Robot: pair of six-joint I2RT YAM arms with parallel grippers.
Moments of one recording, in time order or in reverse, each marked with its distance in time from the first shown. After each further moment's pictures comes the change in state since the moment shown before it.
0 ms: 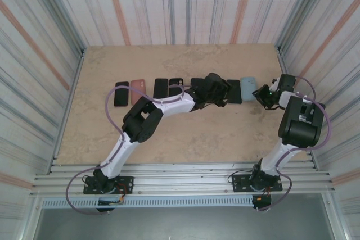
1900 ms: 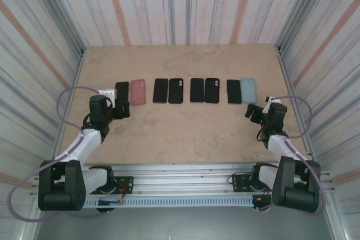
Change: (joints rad) left arm 0.882 -1.210 -1.353 -0.012 -0.090 1.702; right arm 0.137 -0.651 -0.668 0.440 0.390 -0.273
